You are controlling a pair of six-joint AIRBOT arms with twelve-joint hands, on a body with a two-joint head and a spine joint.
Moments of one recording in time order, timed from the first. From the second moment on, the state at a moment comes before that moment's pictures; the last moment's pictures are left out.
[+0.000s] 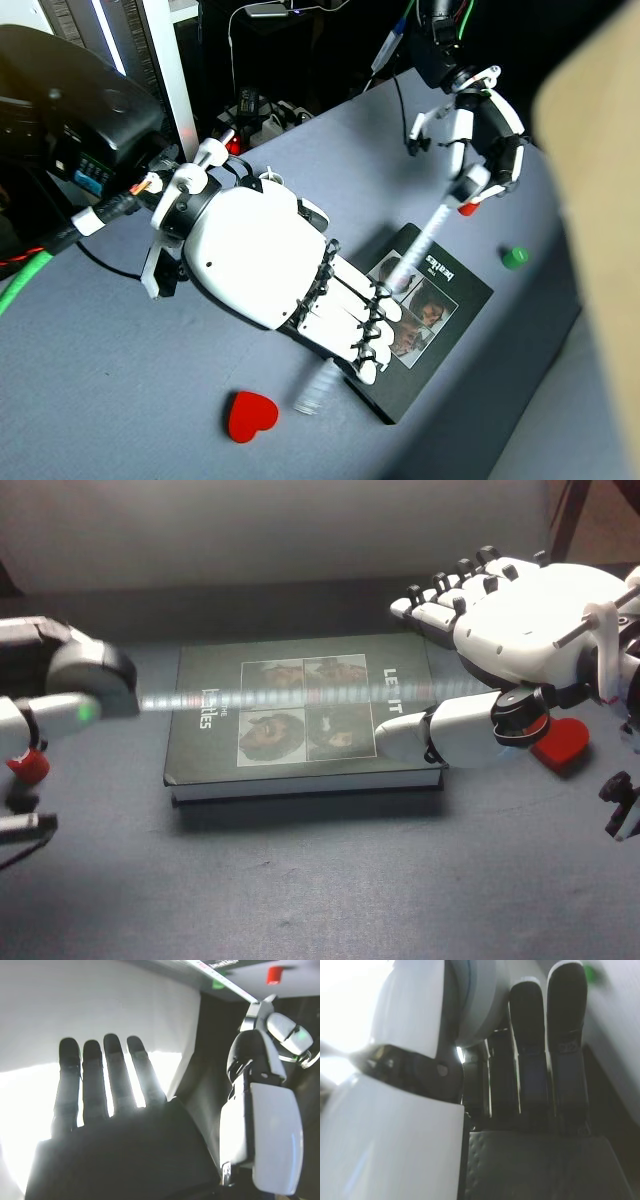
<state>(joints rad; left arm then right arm) 1.22 -0.93 1.15 -0.50 -1.11 -0.19 -0.23 -1.02 0.72 1.54 0.62 -2.62</state>
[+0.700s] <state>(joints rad) 1.31 -1.03 1.32 -0.40 -1.22 -0.38 -0.24 -1.02 0.72 1.53 0.61 -2.62</state>
